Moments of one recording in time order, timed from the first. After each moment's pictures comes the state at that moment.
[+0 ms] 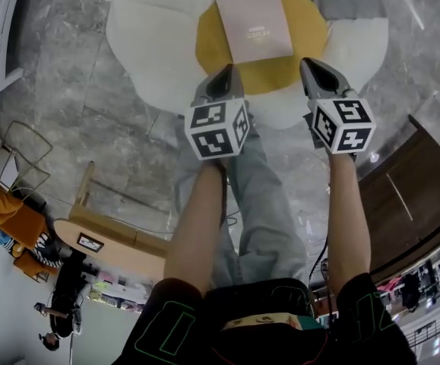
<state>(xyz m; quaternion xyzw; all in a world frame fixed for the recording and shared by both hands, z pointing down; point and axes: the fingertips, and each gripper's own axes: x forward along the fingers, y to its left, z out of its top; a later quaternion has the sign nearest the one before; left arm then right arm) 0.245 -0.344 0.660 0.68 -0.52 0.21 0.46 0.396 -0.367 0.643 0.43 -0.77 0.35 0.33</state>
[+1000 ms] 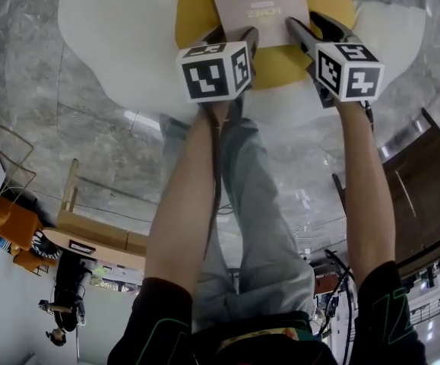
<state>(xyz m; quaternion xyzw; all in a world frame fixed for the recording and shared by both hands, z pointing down) 0.276 -0.361 0.834 0.67 -0.44 0.25 0.54 0.400 -0.396 0.820 0.39 -0.75 0.38 0.38</state>
